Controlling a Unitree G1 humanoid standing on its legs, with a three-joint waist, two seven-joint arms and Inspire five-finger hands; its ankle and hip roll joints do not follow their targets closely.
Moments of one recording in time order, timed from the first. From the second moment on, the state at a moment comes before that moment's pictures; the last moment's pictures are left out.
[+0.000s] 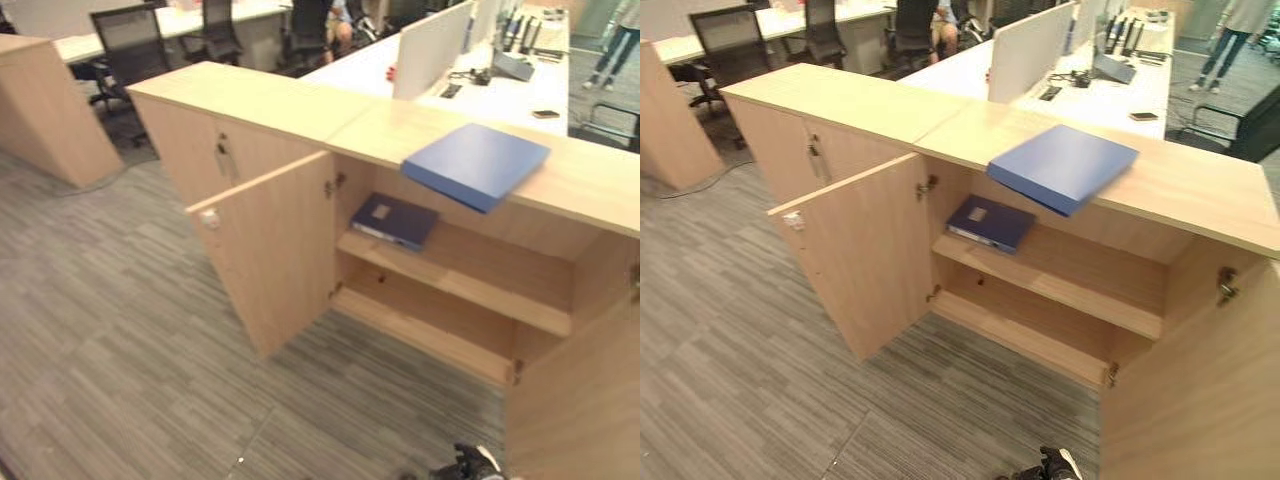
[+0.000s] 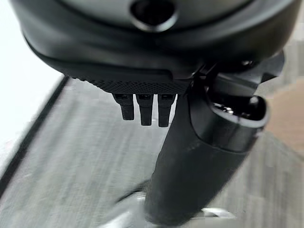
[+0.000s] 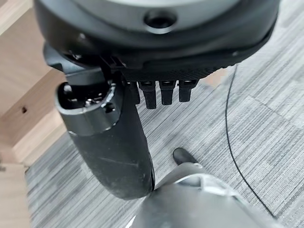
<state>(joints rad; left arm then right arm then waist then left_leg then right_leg) 0.07 0.25 -0.24 1.27 -0.04 -0.05 0.16 -0.08 -0.24 0.26 1.24 -0.02 0.01 -0.14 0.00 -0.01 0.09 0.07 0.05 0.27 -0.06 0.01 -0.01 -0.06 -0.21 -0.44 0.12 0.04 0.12</state>
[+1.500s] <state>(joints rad) 0.02 0.26 -0.27 1.04 -0.20 -0.09 0.12 -0.05 -0.23 0.32 1.33 -0.06 0.03 -0.13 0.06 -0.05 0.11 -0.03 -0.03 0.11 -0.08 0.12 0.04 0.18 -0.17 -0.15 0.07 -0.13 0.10</state>
